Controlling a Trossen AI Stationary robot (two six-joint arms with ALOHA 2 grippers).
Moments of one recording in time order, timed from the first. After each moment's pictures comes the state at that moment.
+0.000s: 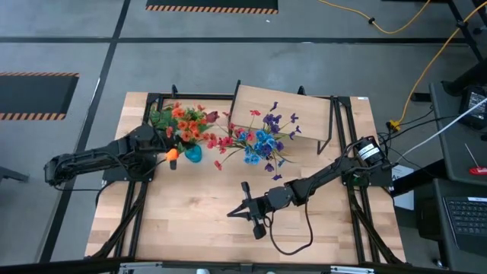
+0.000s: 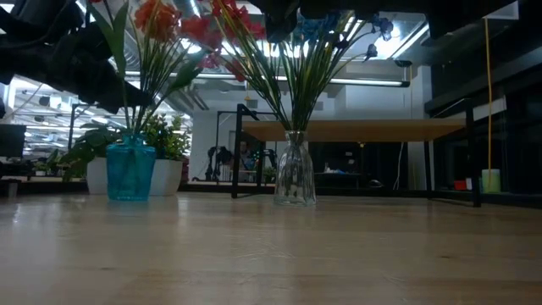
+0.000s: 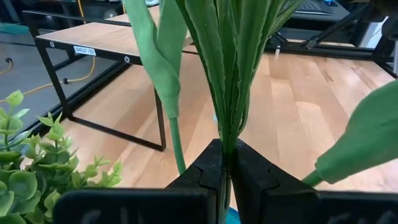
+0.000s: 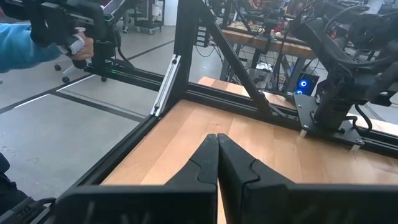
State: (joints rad) left arm 0.36 0.26 0.14 -0.13 0.14 -0.01; right arm 0.42 1.95 1.06 0.77 0.13 -0.12
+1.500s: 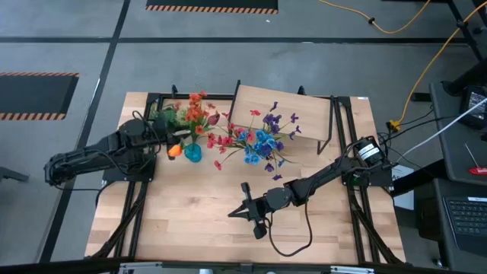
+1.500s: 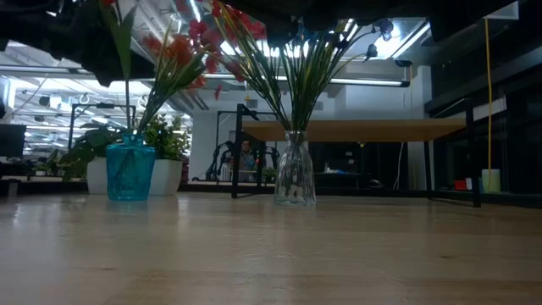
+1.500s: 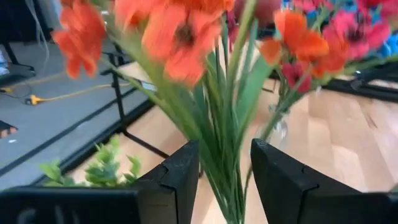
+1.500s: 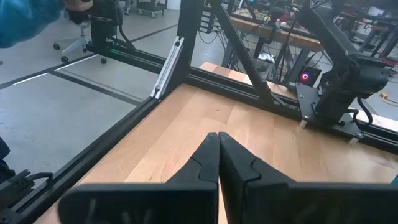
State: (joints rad) left arm 0.36 0.26 0.31 -0.25 -0.04 -0.08; right arm 0.42 1.95 1.06 0.72 0.13 -0.16
